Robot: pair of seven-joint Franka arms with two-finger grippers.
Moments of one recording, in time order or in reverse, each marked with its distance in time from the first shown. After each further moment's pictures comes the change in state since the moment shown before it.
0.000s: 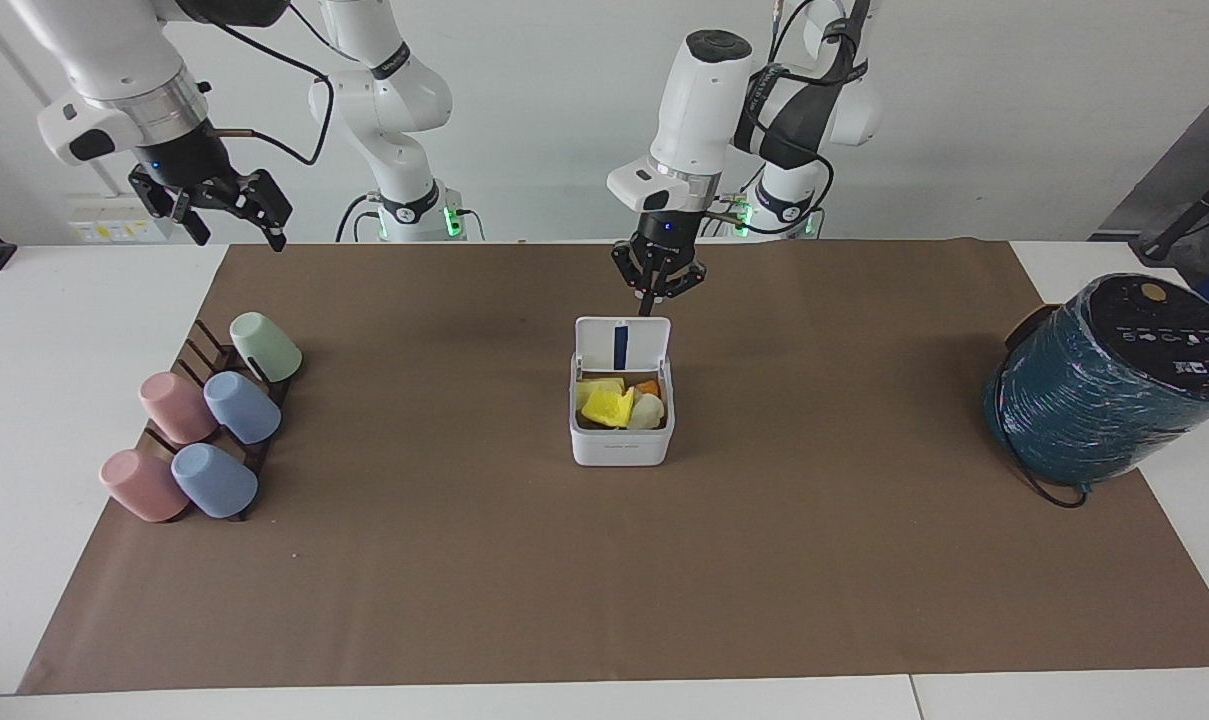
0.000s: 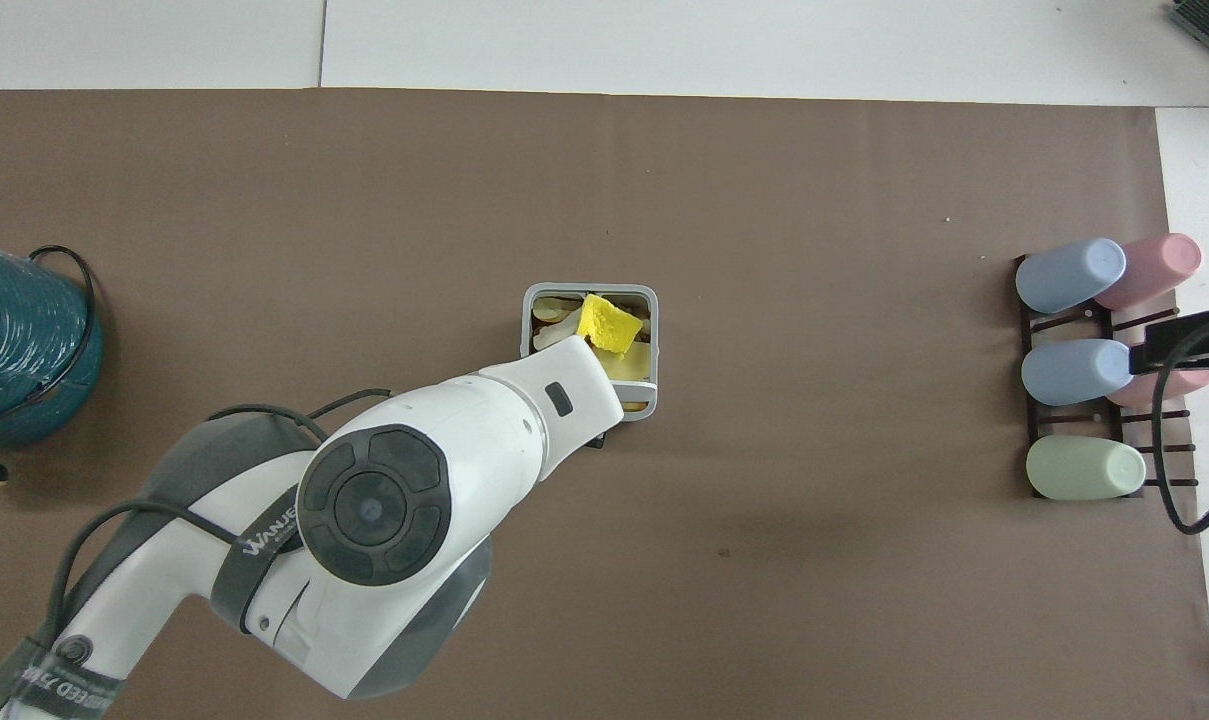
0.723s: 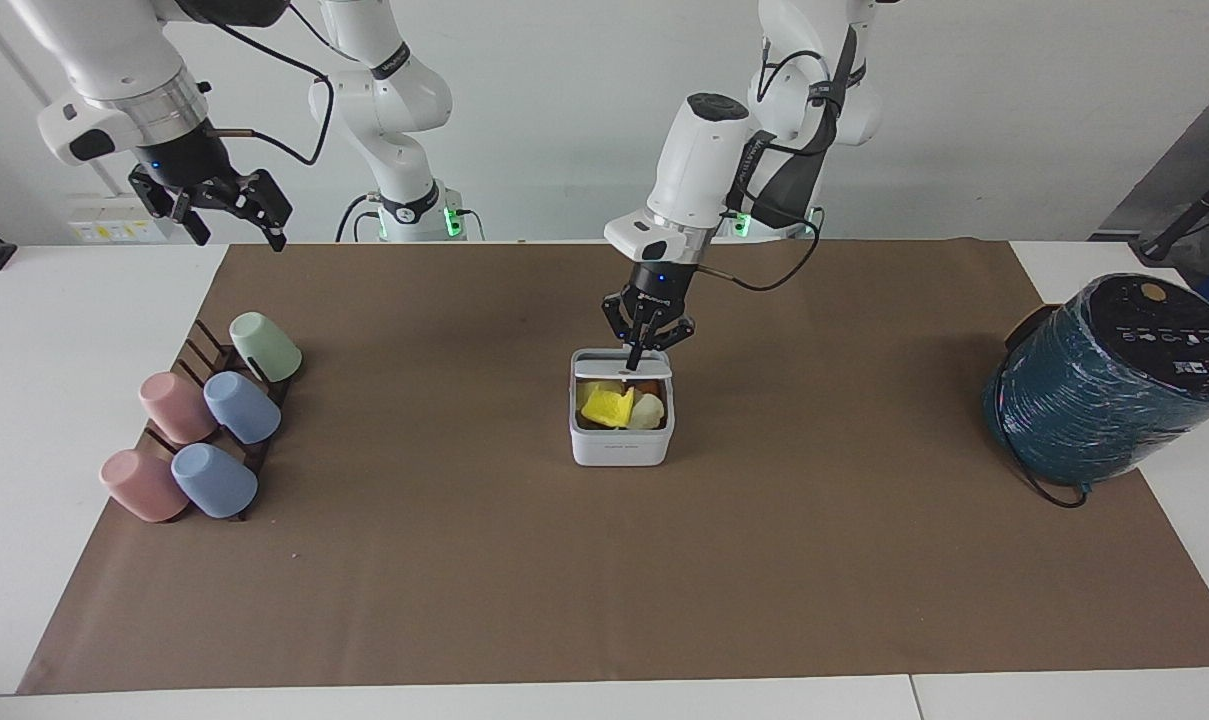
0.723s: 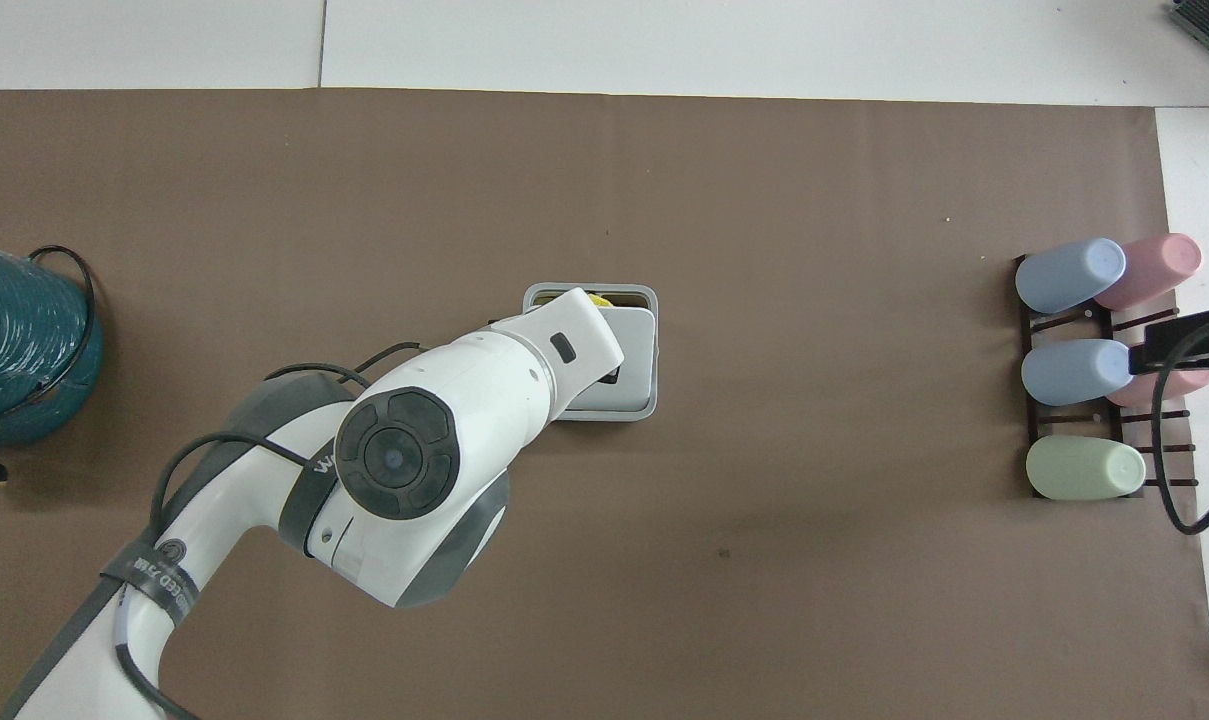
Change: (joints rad) left arm 0.018 0.144 0.017 0.007 0.000 0.290 -0.002; right arm 0.000 0.000 0.000 0.000 0.000 0.000 0.000
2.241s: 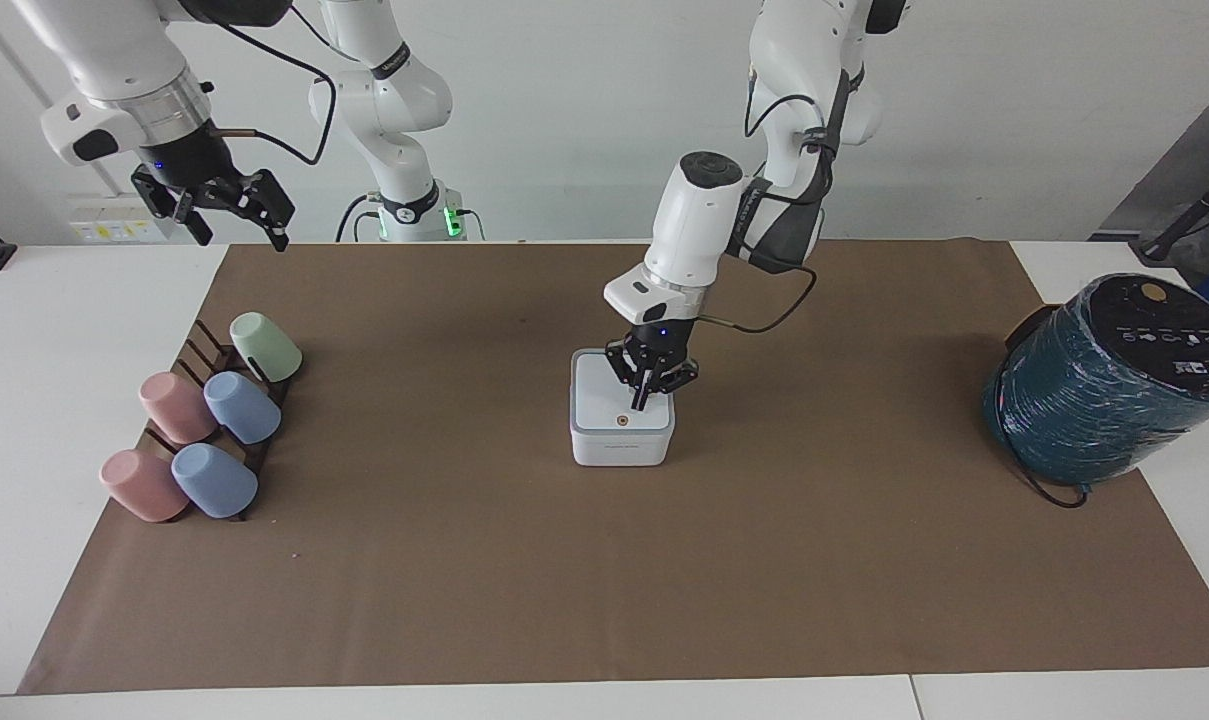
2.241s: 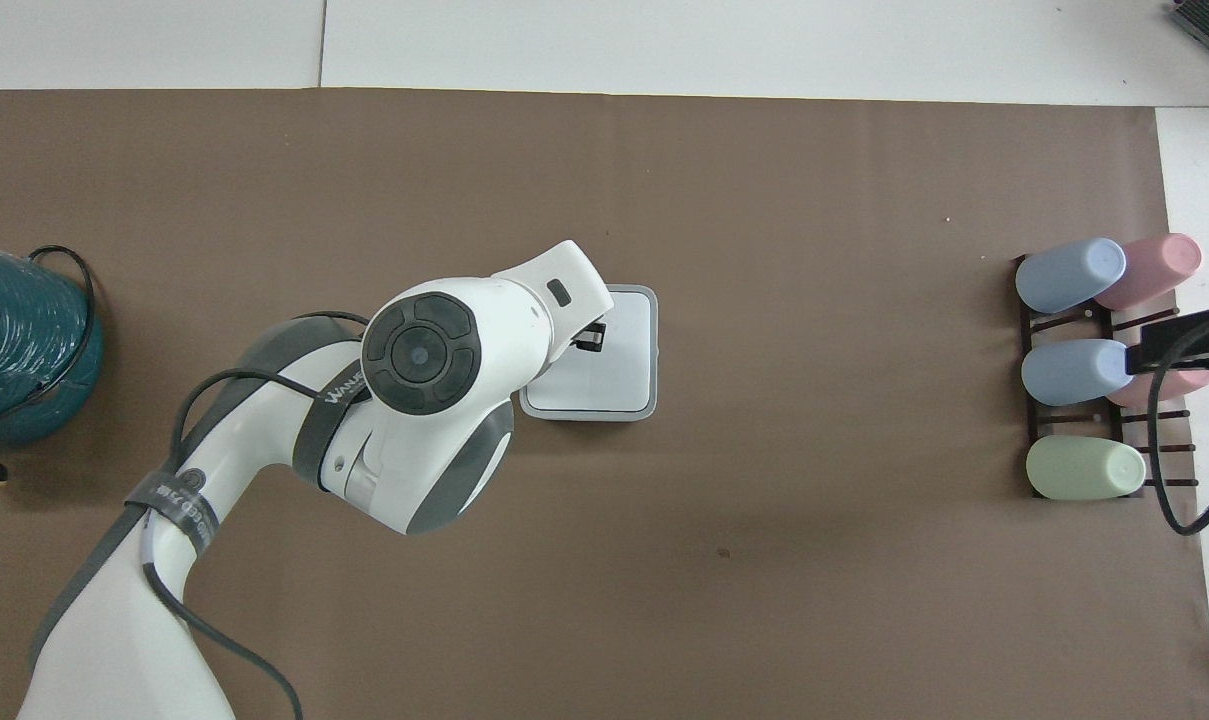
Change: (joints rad) left arm 0.038 0.095 0.013 0.130 0.000 -0.202 0.007; right arm 0.005 0.000 0.000 0.000 0.000 0.000 0.000
